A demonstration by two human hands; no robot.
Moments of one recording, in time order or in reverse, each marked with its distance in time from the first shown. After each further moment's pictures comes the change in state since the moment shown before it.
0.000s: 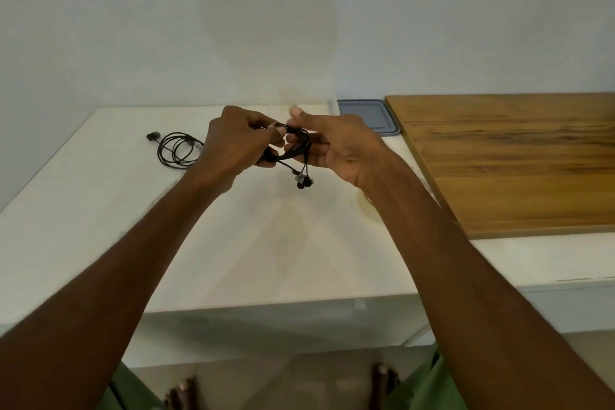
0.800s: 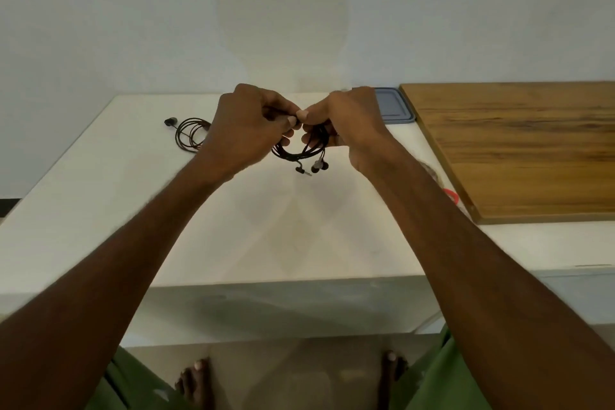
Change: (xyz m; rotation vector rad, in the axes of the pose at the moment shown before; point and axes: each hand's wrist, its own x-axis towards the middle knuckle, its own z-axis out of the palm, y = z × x) left_hand -0.024 0.005 -0.017 0.190 -0.026 0.232; right_hand -0.010 -0.001 0.018 -0.305 0.187 -0.170
